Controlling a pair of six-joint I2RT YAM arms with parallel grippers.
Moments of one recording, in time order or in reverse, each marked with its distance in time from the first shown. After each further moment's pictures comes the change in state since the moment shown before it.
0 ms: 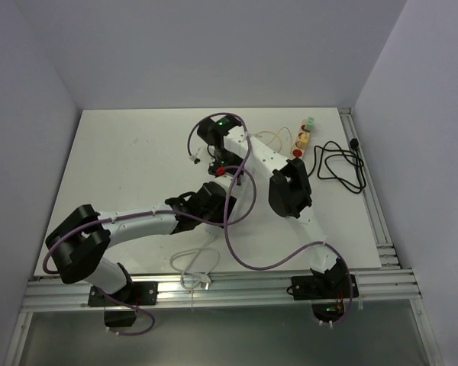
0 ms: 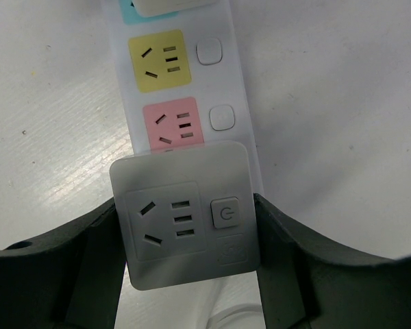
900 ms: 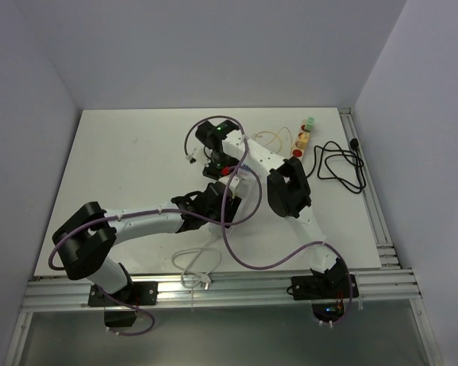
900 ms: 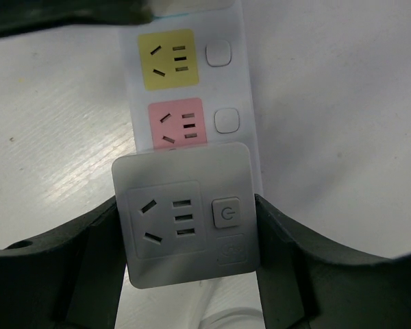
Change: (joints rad) left arm -0.019 0.030 0.040 -0.029 -0.027 -0.019; right arm 0.000 0.006 -0.040 0.095 -0.034 0.035
